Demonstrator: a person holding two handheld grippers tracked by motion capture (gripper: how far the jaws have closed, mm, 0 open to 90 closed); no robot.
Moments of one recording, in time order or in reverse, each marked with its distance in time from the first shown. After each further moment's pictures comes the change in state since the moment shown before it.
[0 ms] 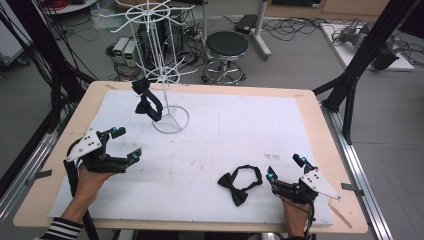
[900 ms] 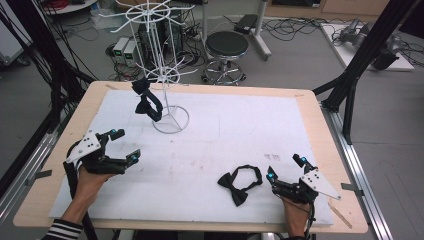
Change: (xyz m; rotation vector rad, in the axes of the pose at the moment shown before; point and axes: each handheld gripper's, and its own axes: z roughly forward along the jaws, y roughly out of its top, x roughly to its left) left arm 0.003 -0.006 -0.002 0.006 0.006 -0.019; right arm 0.000 0.000 0.000 -0.002 0.004 0.014
